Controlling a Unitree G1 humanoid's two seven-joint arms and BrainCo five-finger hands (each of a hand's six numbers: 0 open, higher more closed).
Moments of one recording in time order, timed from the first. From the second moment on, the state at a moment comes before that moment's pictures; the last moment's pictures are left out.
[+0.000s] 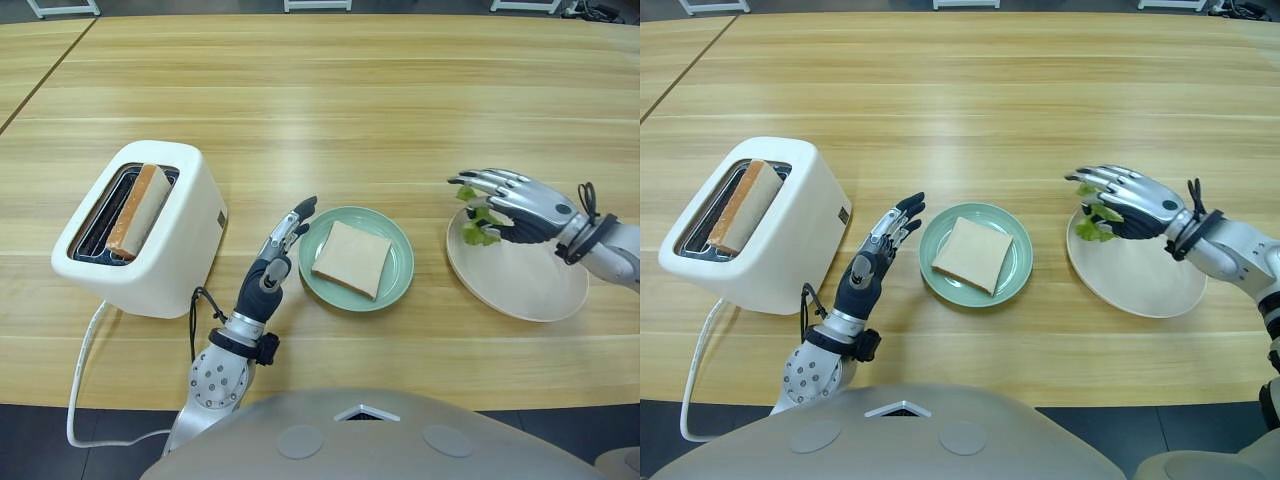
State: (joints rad) left arm 0.53 0.14 -0.39 -0.57 0.09 -0.14 -0.10; right arm -0.29 -1.12 0.29 0.45 -0.67 -0.94 -0.16
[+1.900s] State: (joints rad) left arm 0.37 0.34 0.29 -1.04 -0.02 0.02 -0.13; right arm -0.07 -0.85 0.14 0.09 -0.30 -0.81 0.11
